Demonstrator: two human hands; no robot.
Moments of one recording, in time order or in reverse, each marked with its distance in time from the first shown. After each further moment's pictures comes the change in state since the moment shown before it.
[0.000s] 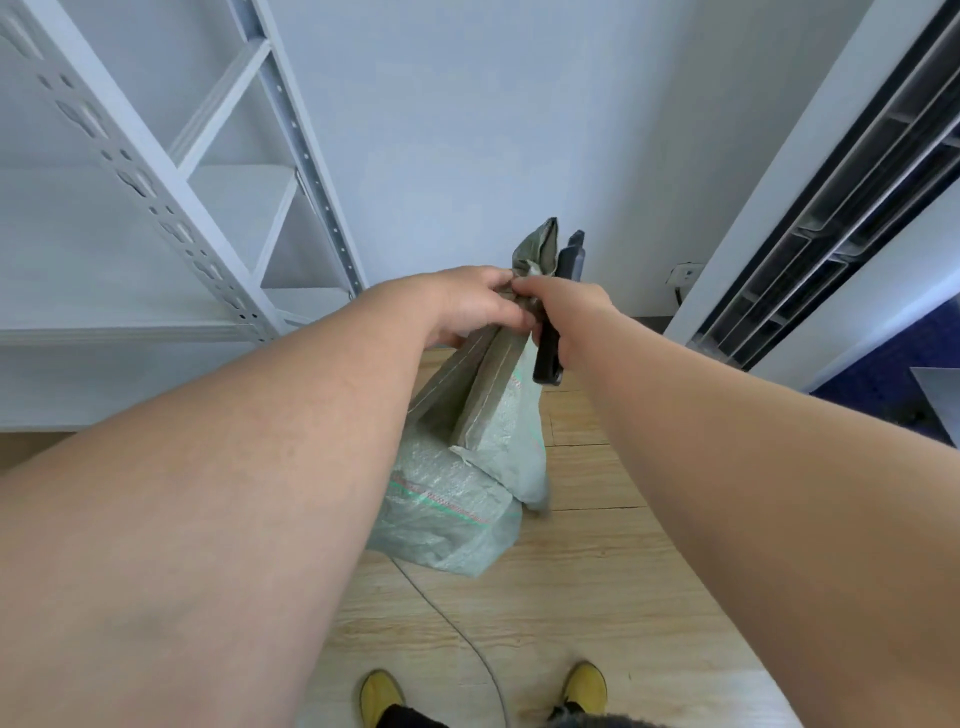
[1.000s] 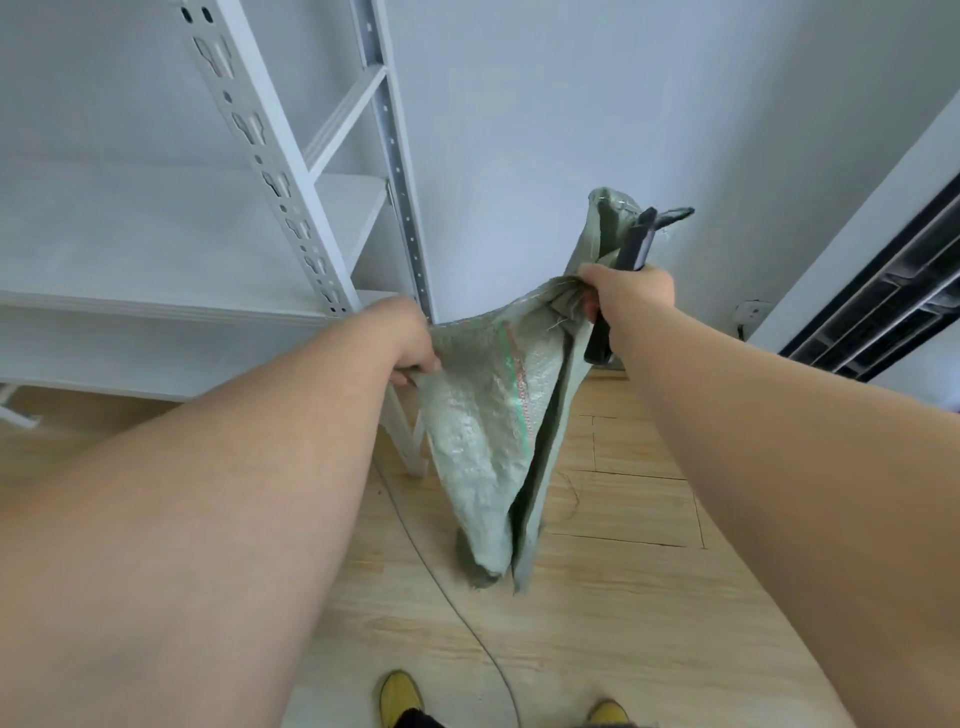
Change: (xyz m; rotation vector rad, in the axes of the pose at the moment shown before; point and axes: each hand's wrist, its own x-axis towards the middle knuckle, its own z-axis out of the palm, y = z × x) left_hand -0.074 -0.070 -0.072 0.401 0.332 -0.403; right_hand -0.015 -0.016 0.033 -0.083 0.108 -0.275
